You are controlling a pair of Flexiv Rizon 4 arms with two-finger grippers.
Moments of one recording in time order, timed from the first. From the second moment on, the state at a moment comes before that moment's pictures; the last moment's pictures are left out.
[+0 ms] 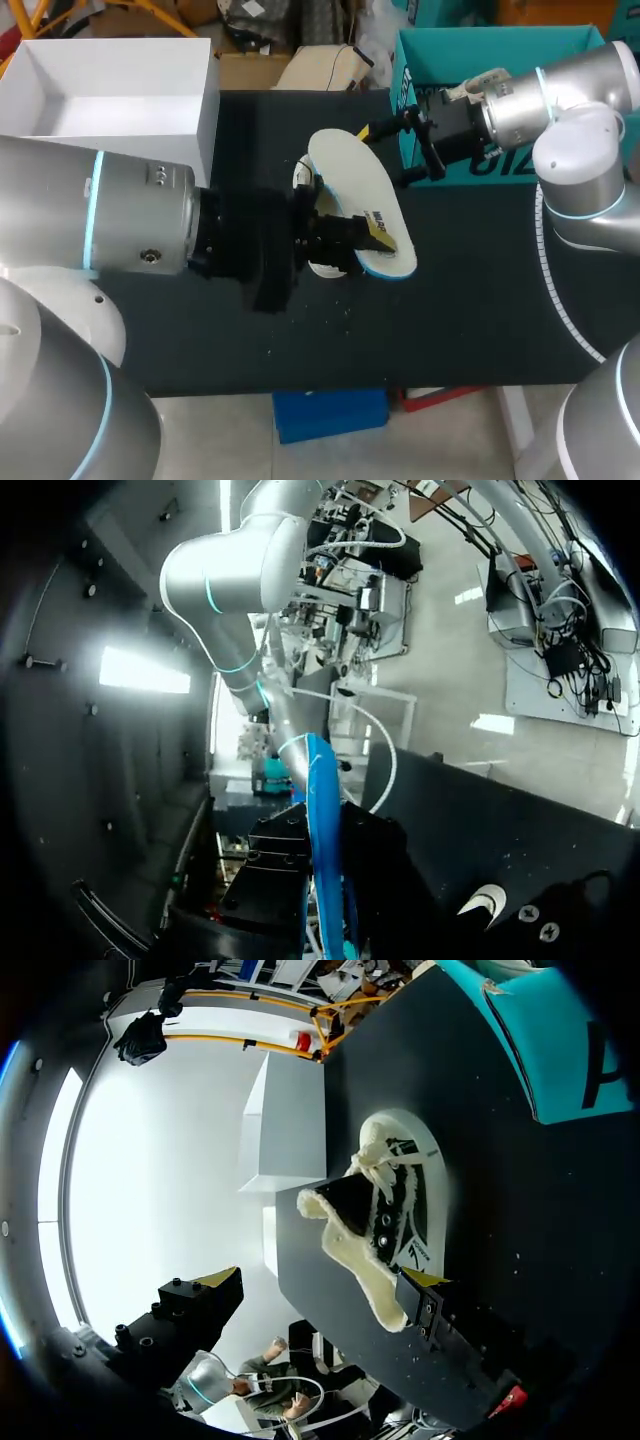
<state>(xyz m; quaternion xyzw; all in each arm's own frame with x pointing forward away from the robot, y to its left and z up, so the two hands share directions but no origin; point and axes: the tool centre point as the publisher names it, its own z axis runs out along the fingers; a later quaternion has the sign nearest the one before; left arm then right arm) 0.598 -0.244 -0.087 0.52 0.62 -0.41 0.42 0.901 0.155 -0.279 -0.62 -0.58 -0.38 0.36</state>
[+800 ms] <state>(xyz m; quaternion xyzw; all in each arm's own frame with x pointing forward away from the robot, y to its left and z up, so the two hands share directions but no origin) 0.657 -0.200 -0.189 0.54 0.52 -0.39 0.53 0.902 0.155 -0.279 -0.62 -0.58 -0.38 0.36</state>
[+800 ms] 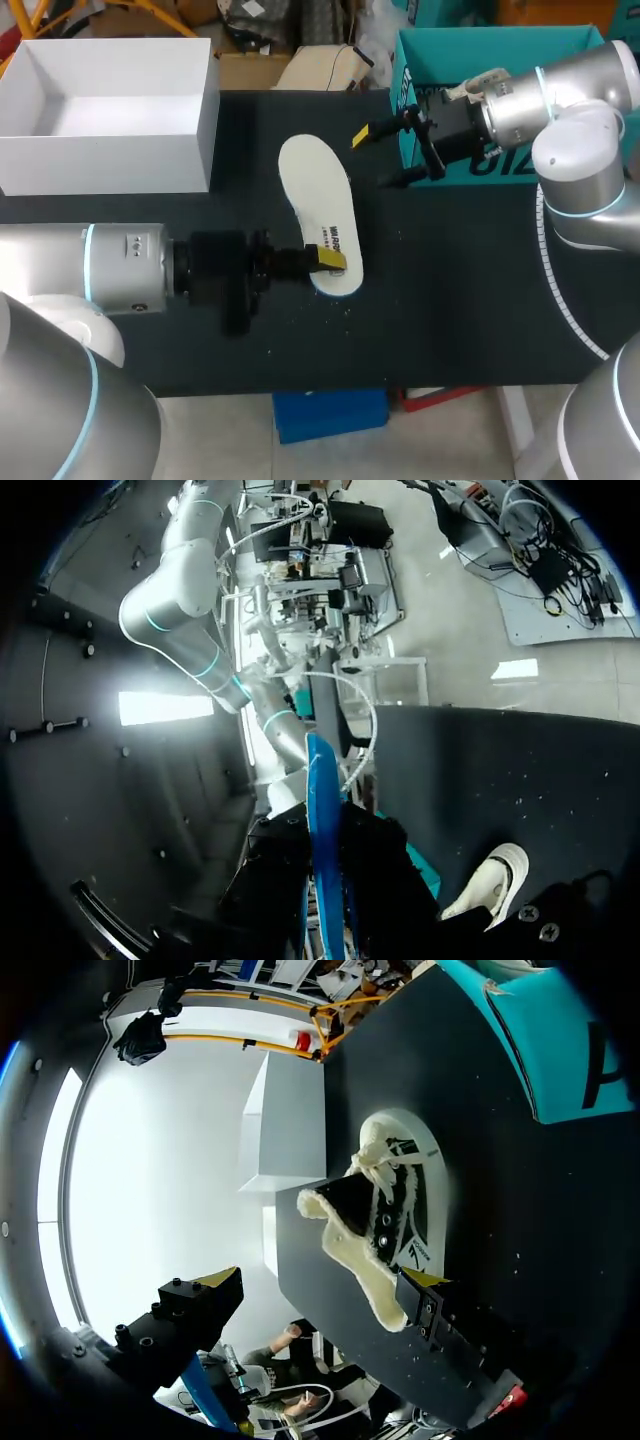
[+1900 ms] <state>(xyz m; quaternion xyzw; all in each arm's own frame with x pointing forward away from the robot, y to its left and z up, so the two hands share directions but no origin) 0.670 -0.196 -0.217 0.55 0.45 -0.38 0.59 0.901 0.155 -0.279 -0.62 -0.58 -0.38 0.36</state>
